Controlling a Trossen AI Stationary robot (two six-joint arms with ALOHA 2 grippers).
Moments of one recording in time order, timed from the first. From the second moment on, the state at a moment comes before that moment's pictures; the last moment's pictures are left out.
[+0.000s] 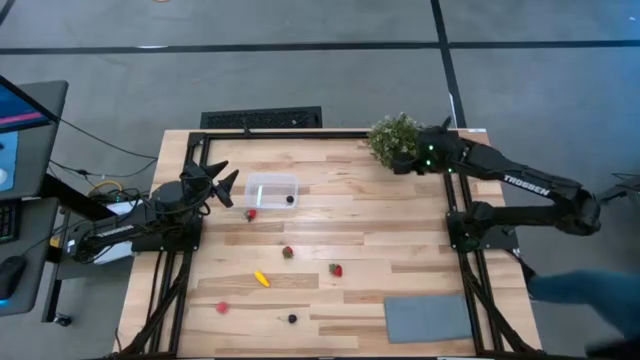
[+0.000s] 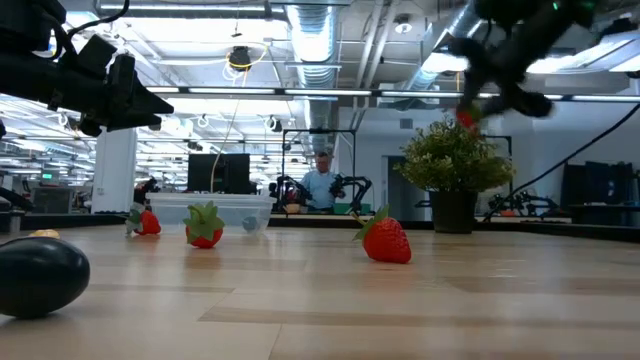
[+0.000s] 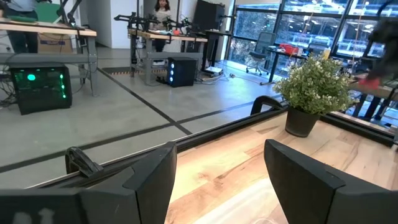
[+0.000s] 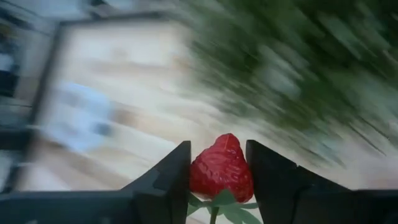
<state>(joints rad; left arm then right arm) 0.30 0.01 0.06 -0.10 -0.50 -0.19 -0.52 0.96 0.83 -0.64 0.02 0.80</state>
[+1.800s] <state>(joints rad) 0.30 0.01 0.06 -0.10 -0.51 -0.18 -0.25 2.32 1.85 -0.24 -0.37 0.52</state>
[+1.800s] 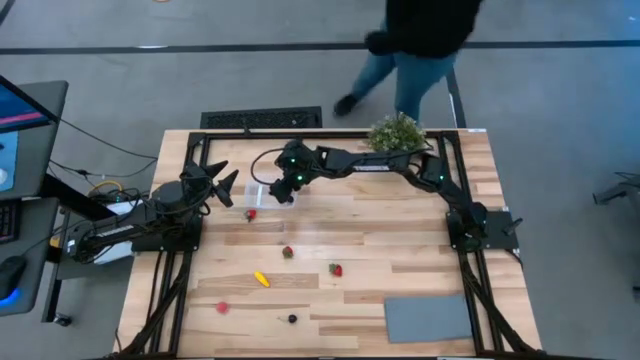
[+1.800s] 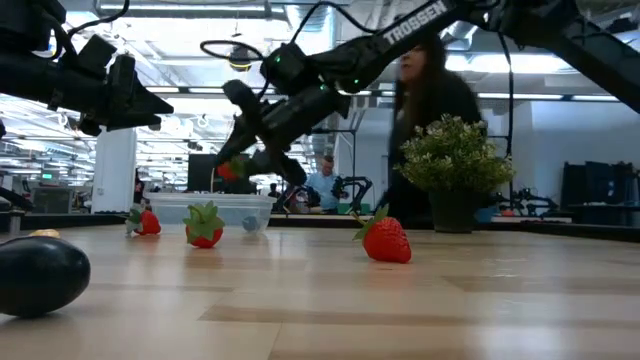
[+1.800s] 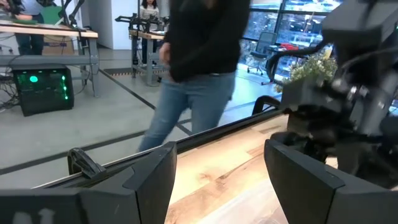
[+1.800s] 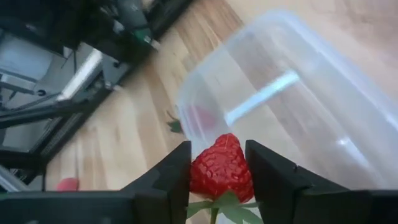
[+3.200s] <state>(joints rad) 0.30 0.01 0.06 -0.10 -0.51 -0.13 -0.33 2.19 2.13 -0.38 -0.48 0.32</state>
